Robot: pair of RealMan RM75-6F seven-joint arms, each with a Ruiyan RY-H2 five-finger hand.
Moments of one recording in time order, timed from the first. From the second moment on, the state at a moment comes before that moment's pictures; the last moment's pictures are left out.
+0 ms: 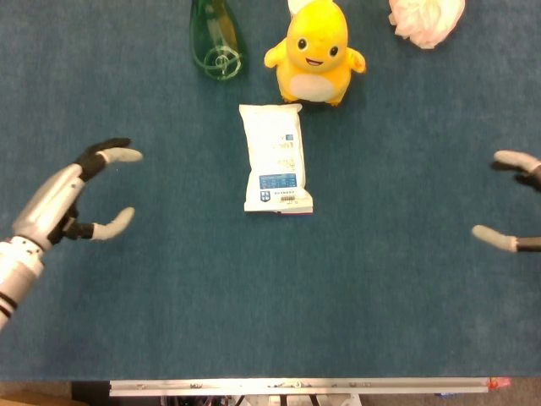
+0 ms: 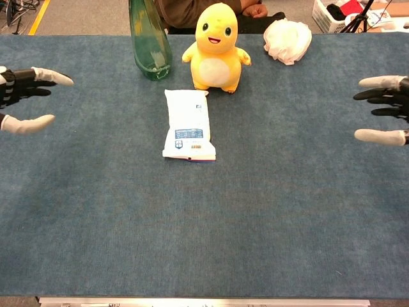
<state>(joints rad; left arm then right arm) -0.41 -0.94 -0.08 -1.96 1.39 0.91 -0.61 0.19 -1.03 0.11 -2.07 -1.23 1.03 0.53</state>
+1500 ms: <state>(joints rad) -0.73 -1.23 -0.19 -2.07 0.68 0.80 -0.35 0.35 -1.18 0.16 -2.14 -0.91 0.91 0.44</state>
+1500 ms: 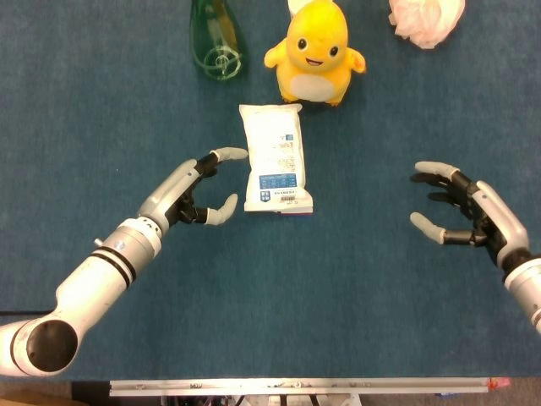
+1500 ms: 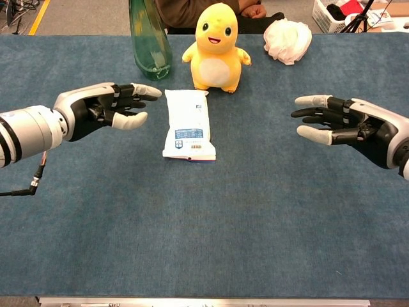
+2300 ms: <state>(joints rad) -0.77 -1.32 -0.22 -2.09 0.57 0.83 -0.28 0.39 -1.28 0.20 -2.16 -0.77 0.95 0.39</state>
